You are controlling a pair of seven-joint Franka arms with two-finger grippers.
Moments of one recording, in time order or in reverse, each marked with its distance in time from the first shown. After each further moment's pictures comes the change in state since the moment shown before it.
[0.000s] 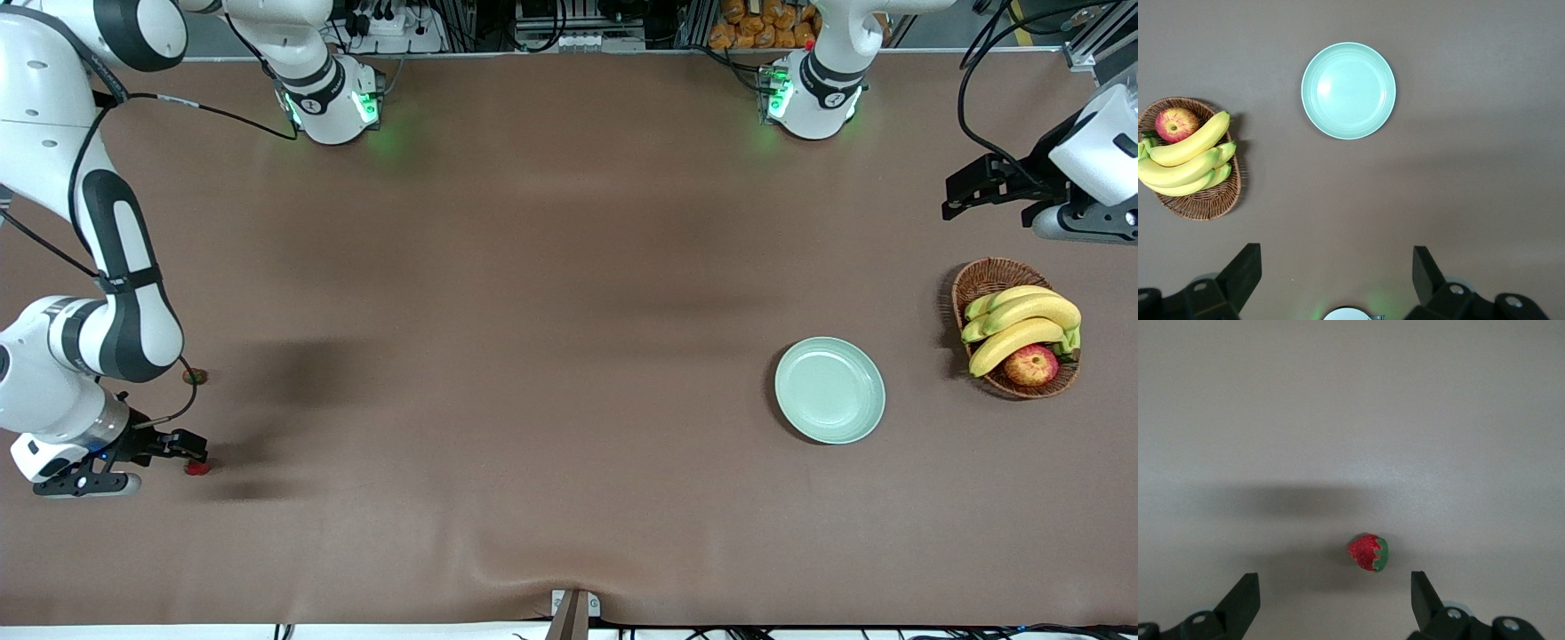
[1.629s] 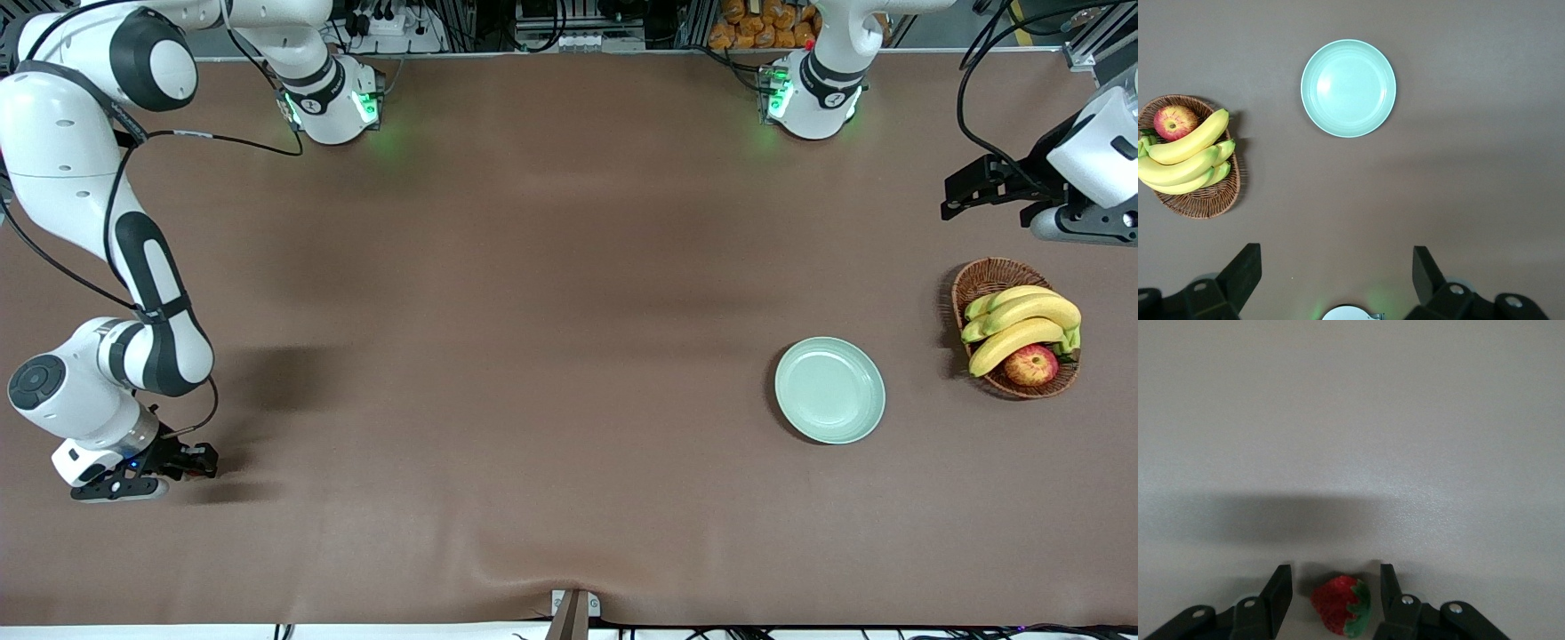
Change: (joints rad) left arm 0.000 0.001 0.001 -0.002 0.000 -0.004 0.000; right arm -0.013 0.146 -0.013 0.021 0.000 0.196 -0.059
